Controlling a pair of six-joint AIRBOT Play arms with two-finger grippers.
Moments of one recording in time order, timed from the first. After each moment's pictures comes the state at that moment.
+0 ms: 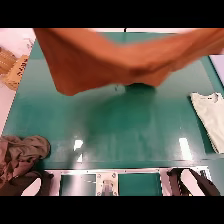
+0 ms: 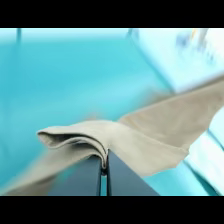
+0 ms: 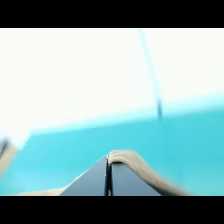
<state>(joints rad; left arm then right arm) 0.01 -0.93 1.82 0.84 -1.22 -1.41 -0.57 -0.82 1.55 -0.55 1.06 1.23</state>
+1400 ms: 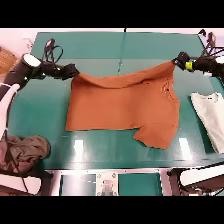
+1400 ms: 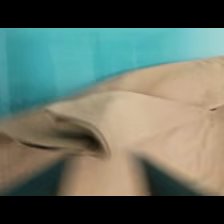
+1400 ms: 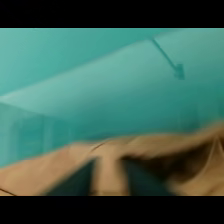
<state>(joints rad) -0.03 -1.62 1.40 0.82 -0.81 -1.27 -0.31 -1.67 1.50 -0.72 0.82 1.19</state>
